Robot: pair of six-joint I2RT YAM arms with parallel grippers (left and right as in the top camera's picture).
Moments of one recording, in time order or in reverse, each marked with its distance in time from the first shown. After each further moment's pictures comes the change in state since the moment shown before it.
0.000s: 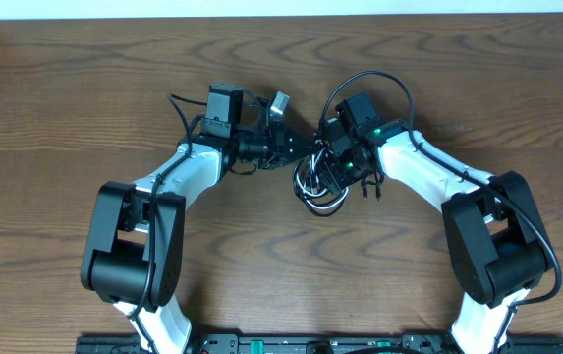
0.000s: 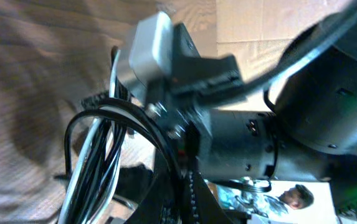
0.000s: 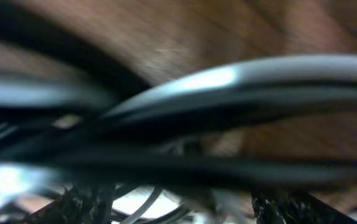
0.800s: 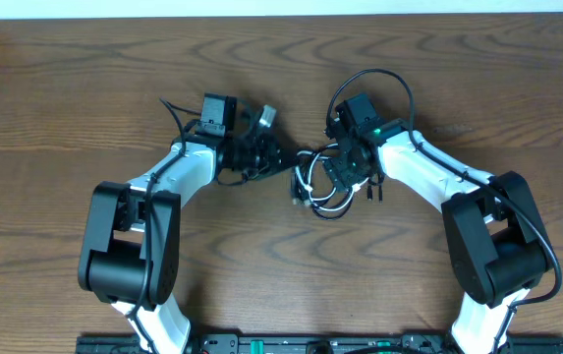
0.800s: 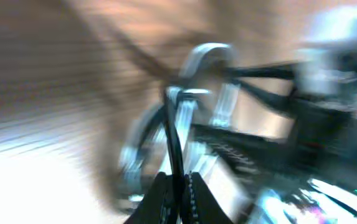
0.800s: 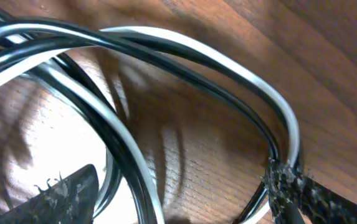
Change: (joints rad) left arm 0.032 0.001 0.000 -0.300 -0.313 0.170; right arm 0.000 0.000 0.000 -0.010 0.199 0.000
